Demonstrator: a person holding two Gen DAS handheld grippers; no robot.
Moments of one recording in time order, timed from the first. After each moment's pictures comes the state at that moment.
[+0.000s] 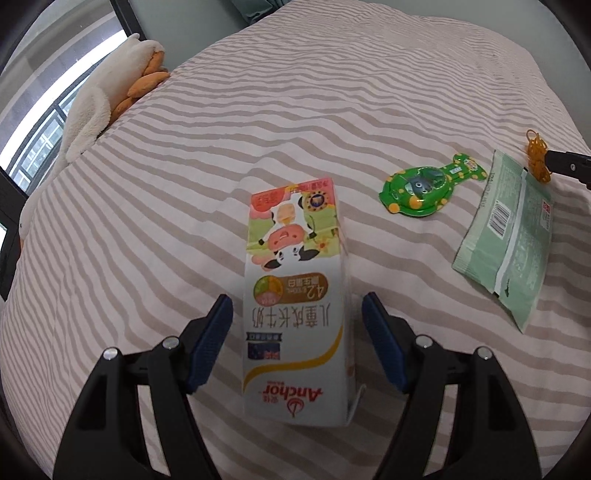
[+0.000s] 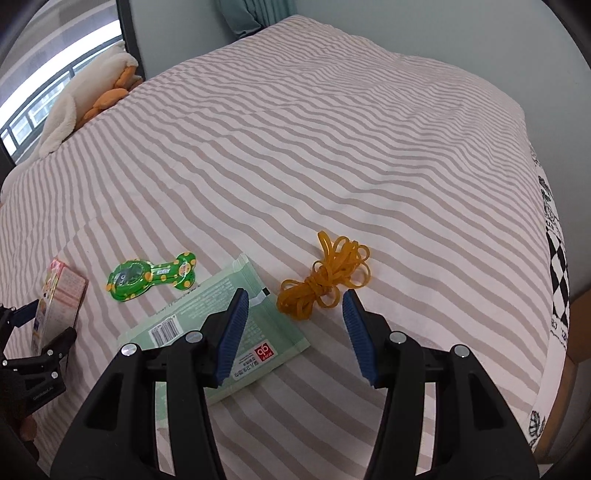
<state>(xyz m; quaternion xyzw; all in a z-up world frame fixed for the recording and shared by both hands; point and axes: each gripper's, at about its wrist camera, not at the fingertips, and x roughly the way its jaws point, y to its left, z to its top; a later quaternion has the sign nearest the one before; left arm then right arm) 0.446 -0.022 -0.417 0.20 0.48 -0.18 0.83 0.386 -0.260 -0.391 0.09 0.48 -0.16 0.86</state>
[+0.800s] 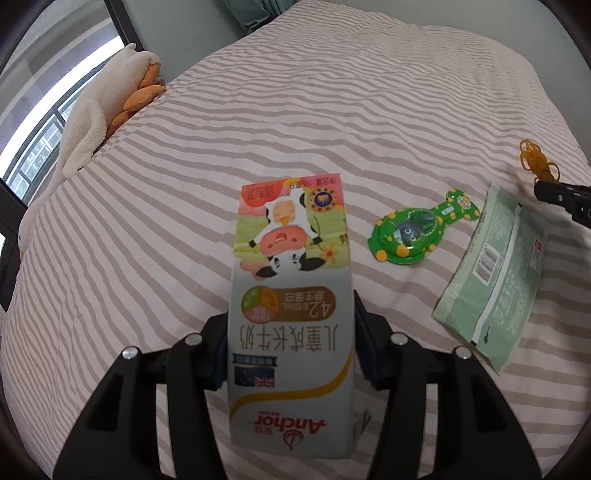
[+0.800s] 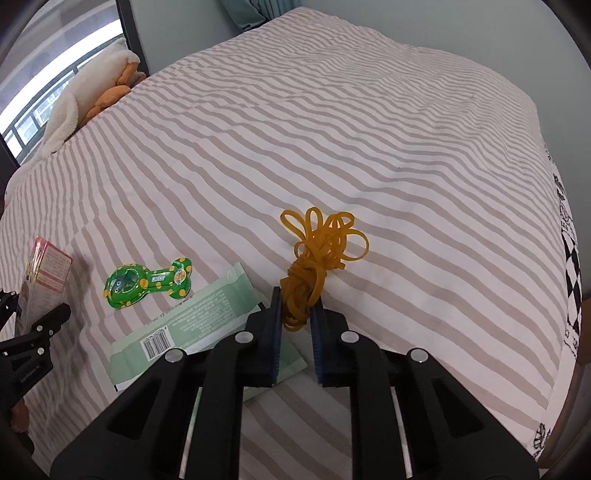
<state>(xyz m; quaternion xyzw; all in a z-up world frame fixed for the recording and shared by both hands) 0.454 -0.038 -0.393 0.19 0.47 -0.18 0.84 0.394 -0.266 -0.393 0.09 0.49 -0.13 0.86</state>
